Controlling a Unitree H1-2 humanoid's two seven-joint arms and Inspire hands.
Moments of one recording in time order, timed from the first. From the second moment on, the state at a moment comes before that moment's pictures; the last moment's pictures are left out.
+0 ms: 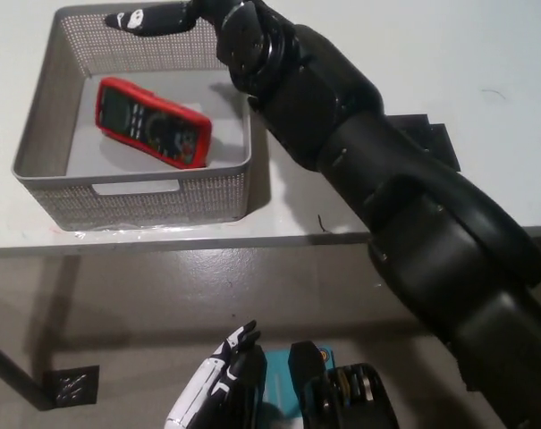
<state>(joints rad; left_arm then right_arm) 0.01 0.10 -0.23 0.17 0.15 -0.27 -0.13 -1.55 0.12 0.45 1.29 -0.22 0.05 -0.03</state>
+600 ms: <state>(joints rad) 0.00 0.10 -0.22 0.18 0.15 -0.27 -0.14 -1.34 -0.11 0.28 0.82 -0.20 0.07 0.07</state>
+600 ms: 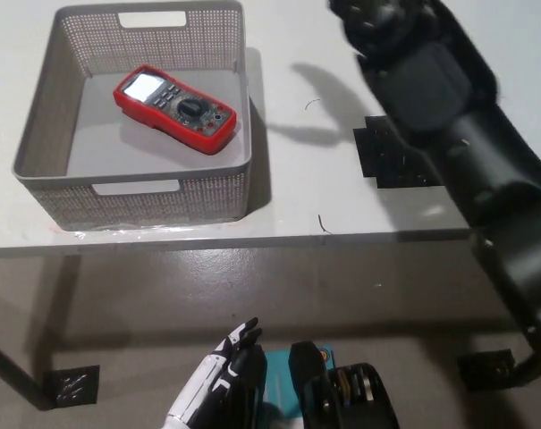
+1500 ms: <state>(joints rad) 0.00 0.10 -0.21 0.24 0.14 -0.27 -0.14 -0.30 -0.20 0.07 -0.12 0.00 0.17 0.12</state>
